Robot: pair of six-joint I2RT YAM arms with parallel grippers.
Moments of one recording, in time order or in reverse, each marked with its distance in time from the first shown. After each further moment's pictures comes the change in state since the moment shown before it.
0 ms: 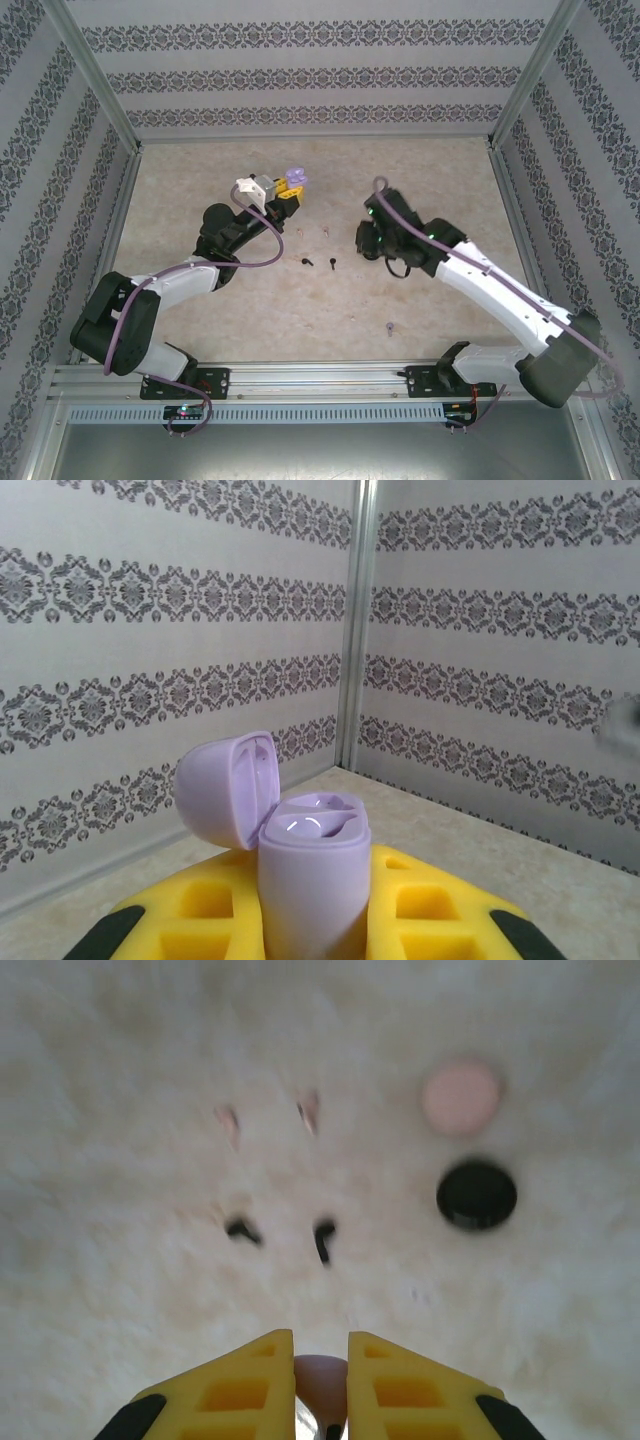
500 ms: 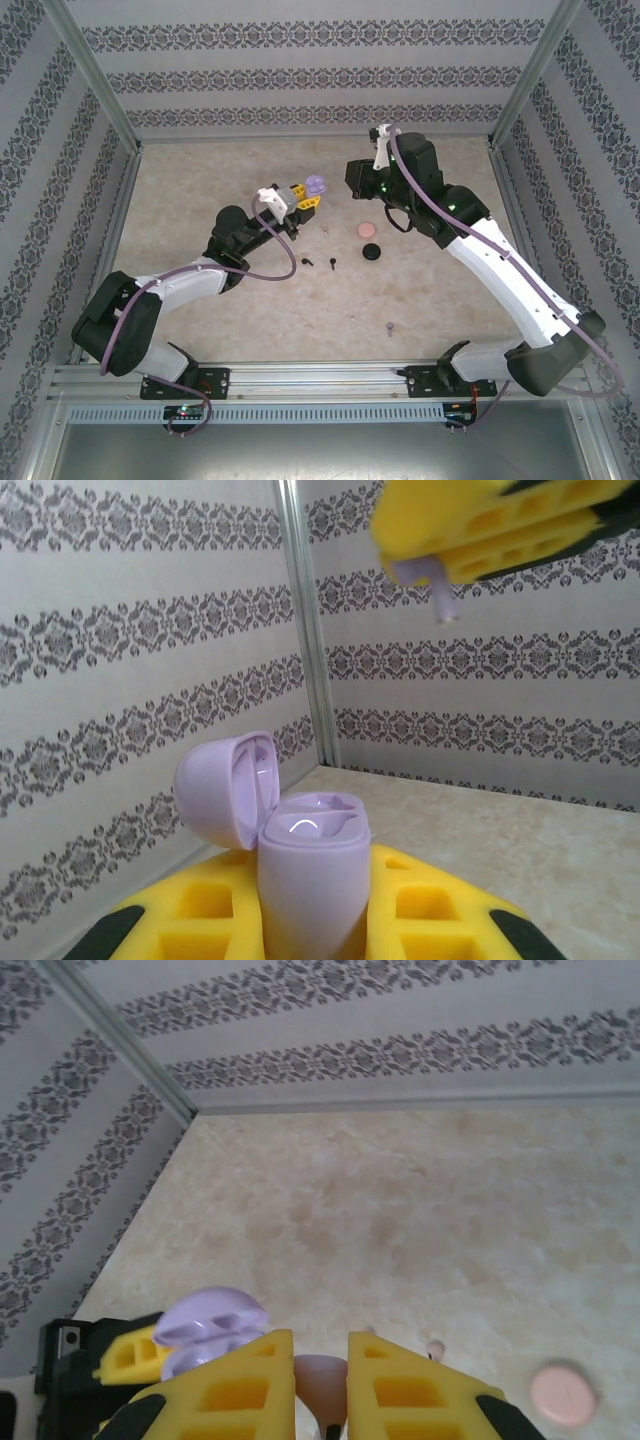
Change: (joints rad) left arm -0.105 0.007 0.032 -0.030 -0.011 0.229; right arm -0.068 0.082 0.314 0.188 -0.120 -0.259
